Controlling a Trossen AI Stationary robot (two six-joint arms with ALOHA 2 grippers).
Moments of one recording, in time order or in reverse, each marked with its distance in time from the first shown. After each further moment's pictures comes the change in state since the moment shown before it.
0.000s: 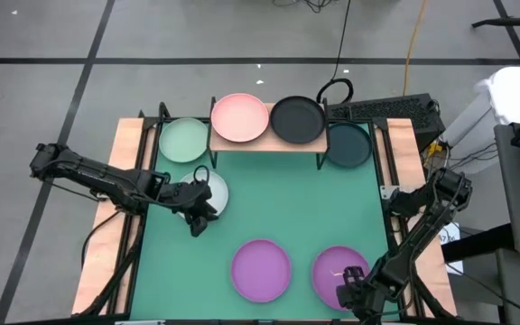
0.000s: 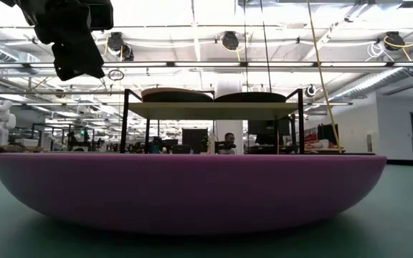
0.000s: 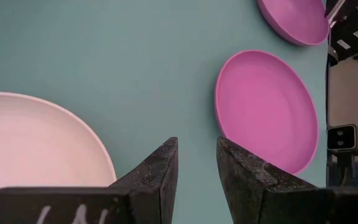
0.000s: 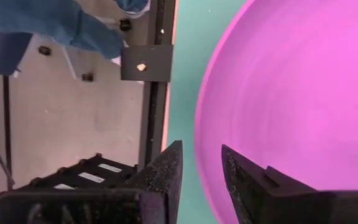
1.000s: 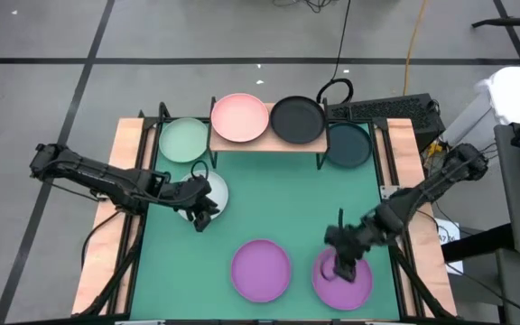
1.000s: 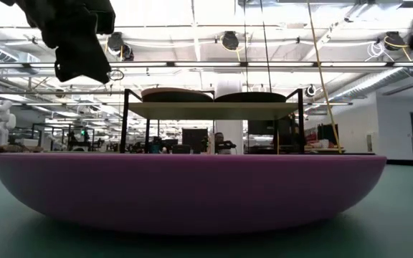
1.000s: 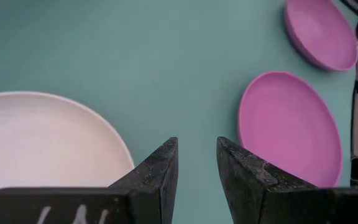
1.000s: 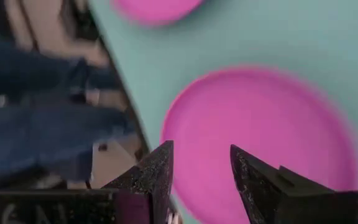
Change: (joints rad) left arm 0.008 0.000 0.000 -0.012 -0.100 -0.062; right arm -0.405 -0.364 0.001 -0.263 -0.080 0.179
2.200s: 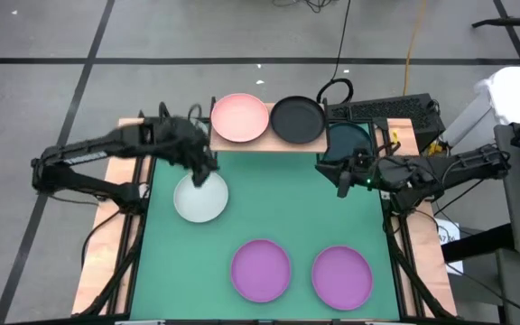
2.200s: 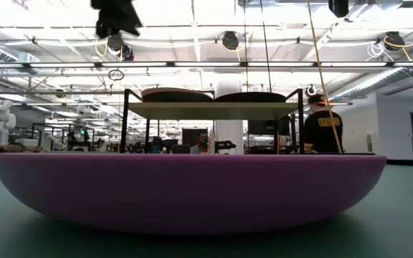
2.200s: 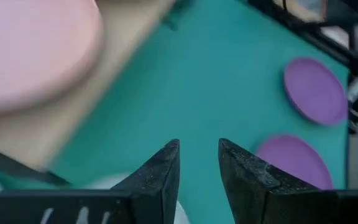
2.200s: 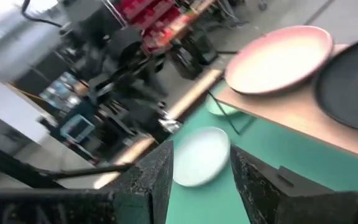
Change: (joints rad) left arm 0.447 0.069 0.489 -0.394 0.257 0.364; right arm -0.350 -0.403 -0.025 0.367 0.757 -0.334
